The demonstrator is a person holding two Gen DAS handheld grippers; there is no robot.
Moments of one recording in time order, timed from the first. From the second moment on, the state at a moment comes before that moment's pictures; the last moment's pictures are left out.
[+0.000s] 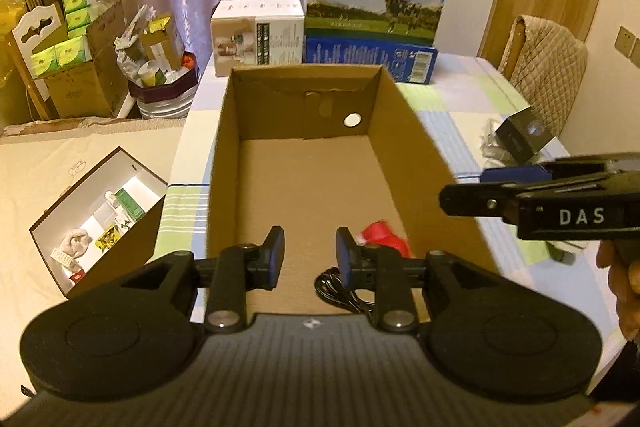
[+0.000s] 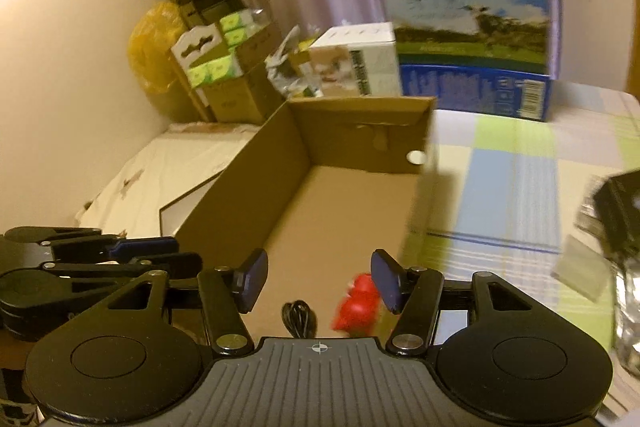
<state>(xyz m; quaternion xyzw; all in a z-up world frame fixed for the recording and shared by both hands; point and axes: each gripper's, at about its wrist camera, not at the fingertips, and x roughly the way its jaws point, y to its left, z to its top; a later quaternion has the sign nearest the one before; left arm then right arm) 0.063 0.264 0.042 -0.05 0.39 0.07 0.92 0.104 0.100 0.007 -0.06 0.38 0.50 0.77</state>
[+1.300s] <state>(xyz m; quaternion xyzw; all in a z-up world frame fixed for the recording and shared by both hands) 0.091 0.010 0.018 -0.04 0.40 -0.11 0.91 0.145 -0.224 -0.011 0.02 0.38 0.23 0.90</state>
